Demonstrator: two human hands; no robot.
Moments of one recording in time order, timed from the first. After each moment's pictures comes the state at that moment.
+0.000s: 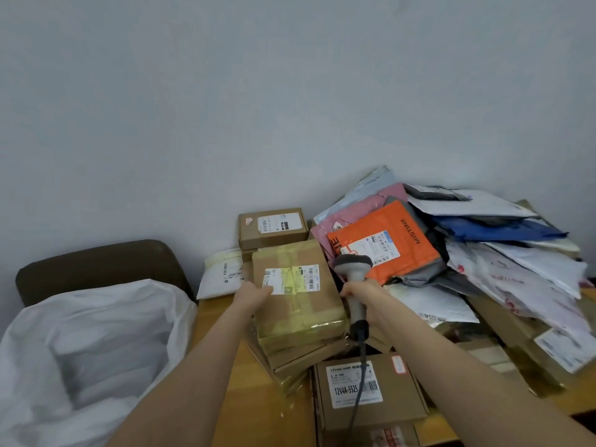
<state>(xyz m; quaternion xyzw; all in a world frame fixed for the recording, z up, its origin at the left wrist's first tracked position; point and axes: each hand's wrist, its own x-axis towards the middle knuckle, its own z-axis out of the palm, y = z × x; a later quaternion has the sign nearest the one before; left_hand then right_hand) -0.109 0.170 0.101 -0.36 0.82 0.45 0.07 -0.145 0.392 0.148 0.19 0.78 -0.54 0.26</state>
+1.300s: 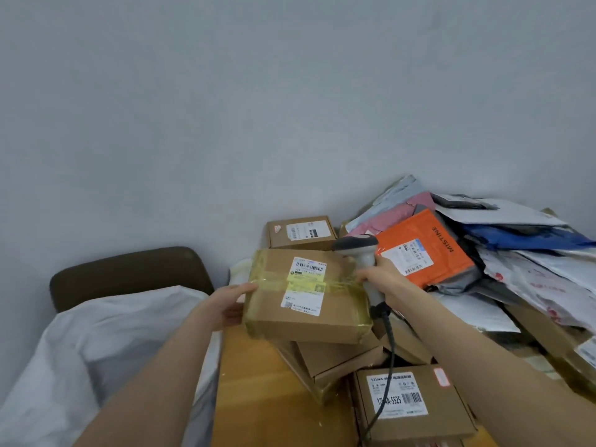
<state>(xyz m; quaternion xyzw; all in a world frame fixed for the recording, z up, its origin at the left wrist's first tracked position) -0.073 0.042 0.127 -0.38 0.66 0.64 0.13 -0.146 0.340 0.183 0.05 0.82 -0.54 0.19</state>
